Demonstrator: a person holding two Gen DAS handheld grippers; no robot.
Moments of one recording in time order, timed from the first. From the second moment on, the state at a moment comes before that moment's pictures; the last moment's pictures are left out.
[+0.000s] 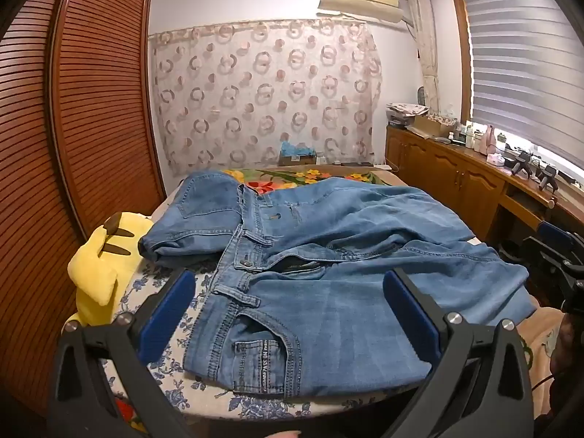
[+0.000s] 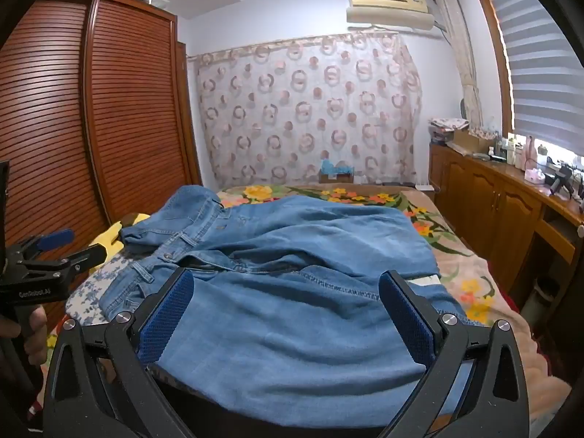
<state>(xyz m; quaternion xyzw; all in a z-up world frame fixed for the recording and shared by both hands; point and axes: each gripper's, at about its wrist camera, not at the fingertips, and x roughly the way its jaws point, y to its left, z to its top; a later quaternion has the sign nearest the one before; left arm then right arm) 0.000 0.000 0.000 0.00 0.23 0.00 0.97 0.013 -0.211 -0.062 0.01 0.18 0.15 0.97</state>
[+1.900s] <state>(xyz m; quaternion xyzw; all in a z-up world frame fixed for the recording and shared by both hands) -0.002 0.000 -0.002 0.00 0.24 0.00 0.97 0.013 -0.211 -0.064 0.01 0.18 0.15 0.97</state>
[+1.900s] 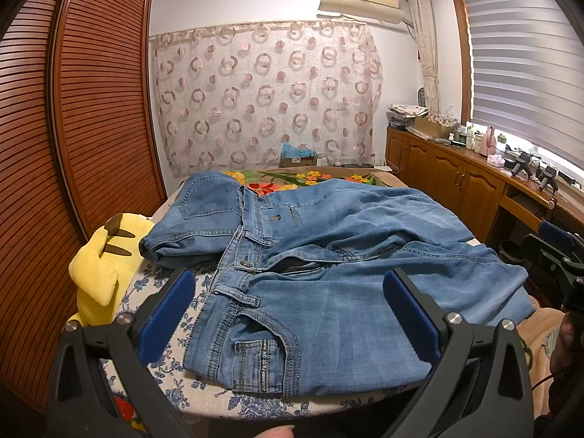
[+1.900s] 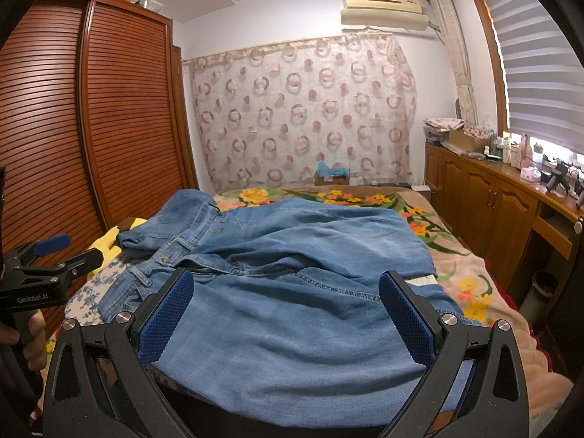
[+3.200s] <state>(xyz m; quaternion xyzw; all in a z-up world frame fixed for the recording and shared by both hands) -0.001 -0.005 0.002 0.00 0.24 0.00 0.97 0.014 -0.211 -0.067 0.01 0.18 0.15 0.97</state>
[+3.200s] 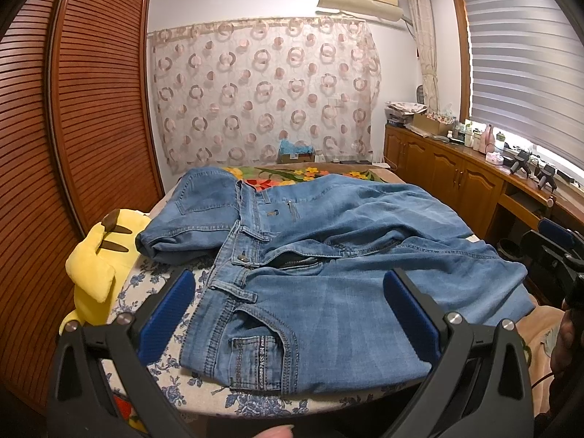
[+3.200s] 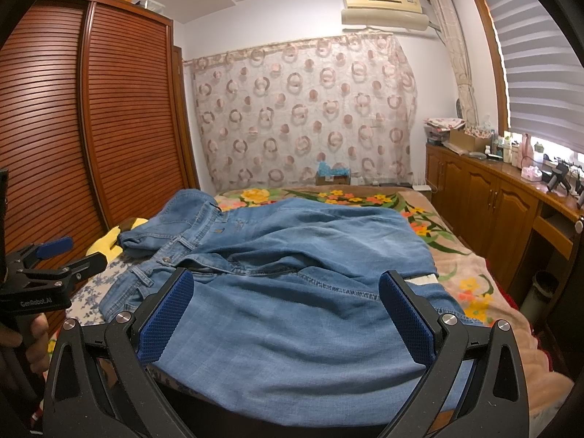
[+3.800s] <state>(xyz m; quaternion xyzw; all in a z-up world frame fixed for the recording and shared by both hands) 0.018 0.061 -0.052 -0.02 0.31 0.02 0.95 0.037 -0.258 -0.100 0.00 0.24 0.13 0.96</state>
